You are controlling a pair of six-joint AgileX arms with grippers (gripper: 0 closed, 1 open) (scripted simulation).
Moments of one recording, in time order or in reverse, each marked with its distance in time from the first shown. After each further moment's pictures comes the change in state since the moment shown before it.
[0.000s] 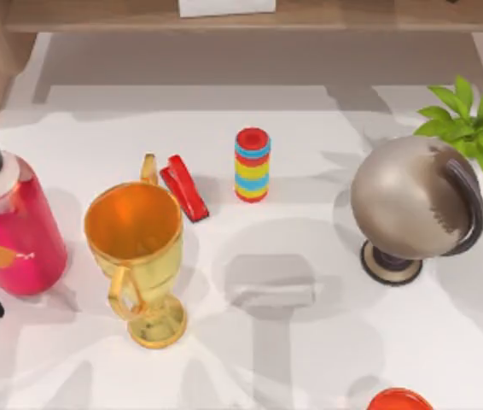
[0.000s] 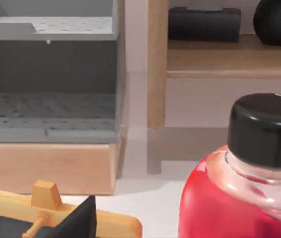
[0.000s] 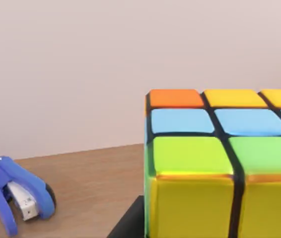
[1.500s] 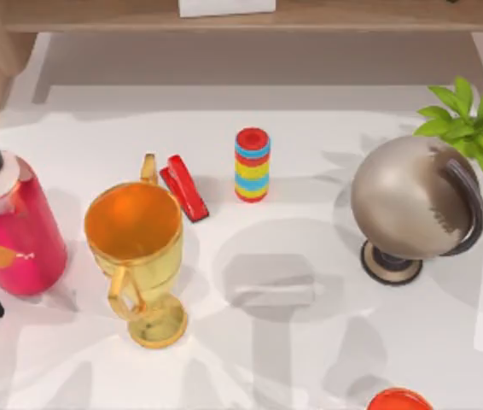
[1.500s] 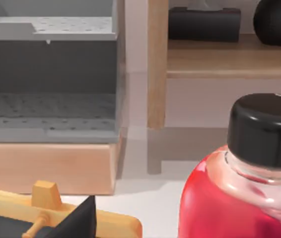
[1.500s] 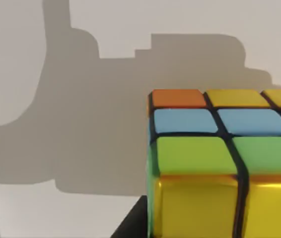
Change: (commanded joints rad) left arm 0.000 0.000 0.000 0.000 0.000 0.000; right arm -0.788 0.645 0.378 -1.273 -0.559 -0.472
